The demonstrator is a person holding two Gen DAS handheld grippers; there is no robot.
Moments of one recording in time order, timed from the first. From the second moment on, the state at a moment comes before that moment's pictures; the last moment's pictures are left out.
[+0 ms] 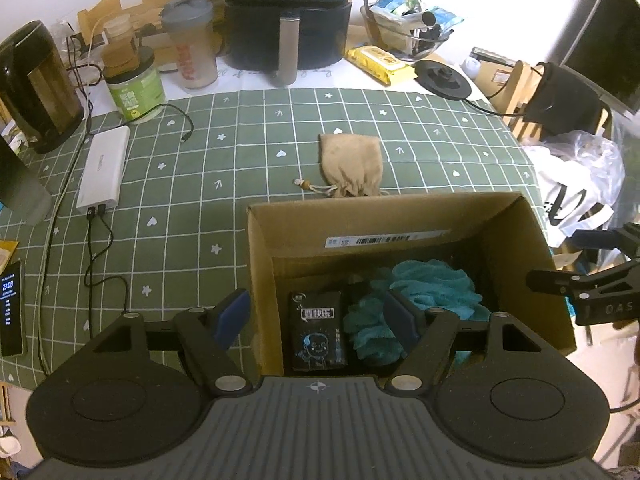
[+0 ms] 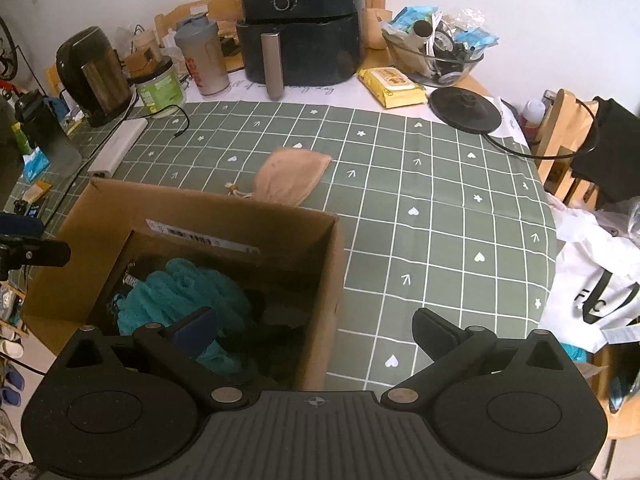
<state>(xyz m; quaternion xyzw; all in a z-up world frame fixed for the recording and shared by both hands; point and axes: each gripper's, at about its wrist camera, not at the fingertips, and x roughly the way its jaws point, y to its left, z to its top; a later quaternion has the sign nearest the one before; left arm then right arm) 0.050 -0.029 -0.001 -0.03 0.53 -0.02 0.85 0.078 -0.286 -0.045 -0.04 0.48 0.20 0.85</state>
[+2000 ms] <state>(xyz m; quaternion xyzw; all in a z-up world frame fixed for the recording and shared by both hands) 0.142 0.013 -0.012 -0.05 0.52 -0.04 0.85 0.235 -0.252 -0.057 -0.13 0.45 0.34 0.81</state>
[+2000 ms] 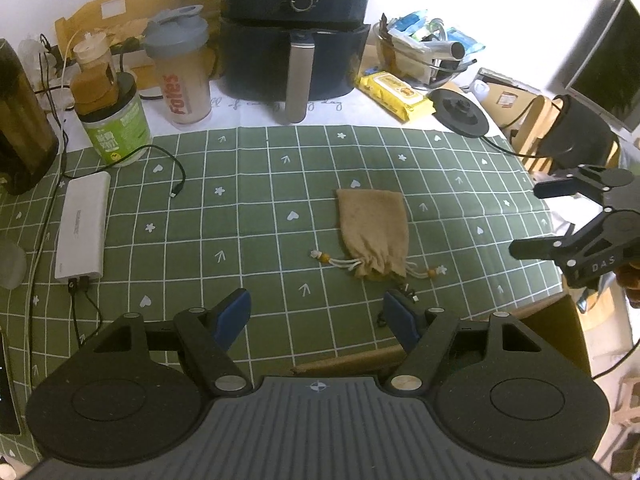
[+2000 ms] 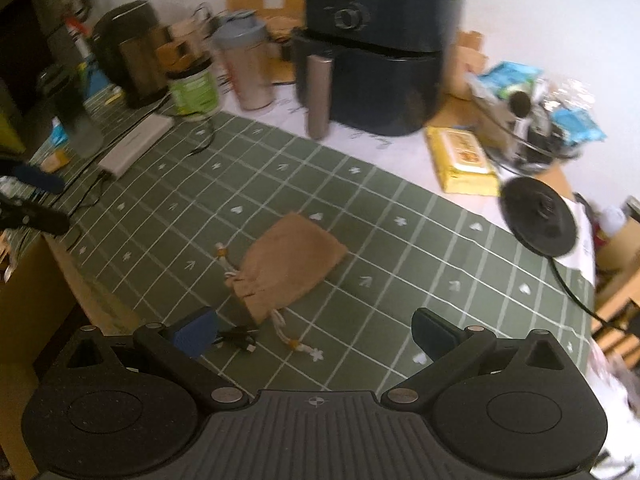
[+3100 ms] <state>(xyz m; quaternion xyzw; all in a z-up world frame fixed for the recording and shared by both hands) 0.090 0.091 -0.014 -0.13 0.52 0.09 0.84 0.239 -0.105 -0.183 -0.43 0.44 0.63 0.47</state>
